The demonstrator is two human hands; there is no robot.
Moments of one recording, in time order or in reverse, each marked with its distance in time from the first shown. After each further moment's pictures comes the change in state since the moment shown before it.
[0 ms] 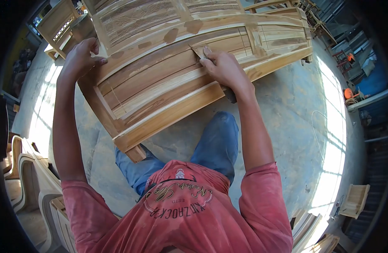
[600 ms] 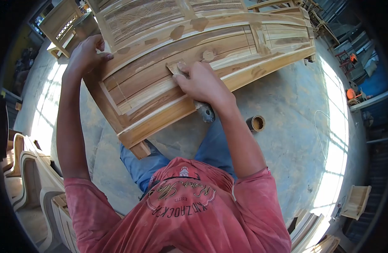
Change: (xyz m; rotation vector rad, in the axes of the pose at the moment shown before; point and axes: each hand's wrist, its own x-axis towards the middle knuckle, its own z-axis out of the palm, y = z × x) left_hand -0.008 0.016 -0.005 0.025 0.007 -0.014; right_hand -0.028 -0.071 0.032 0.059 -0.147 -0.002
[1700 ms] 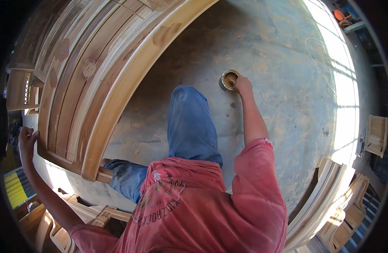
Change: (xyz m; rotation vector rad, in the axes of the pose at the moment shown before) left_hand 0.019 -0.049 -0.003 -0.031 -0.193 -0.018; right_hand -0.217 0.487 0.030 -0.253 -0.151 1.084
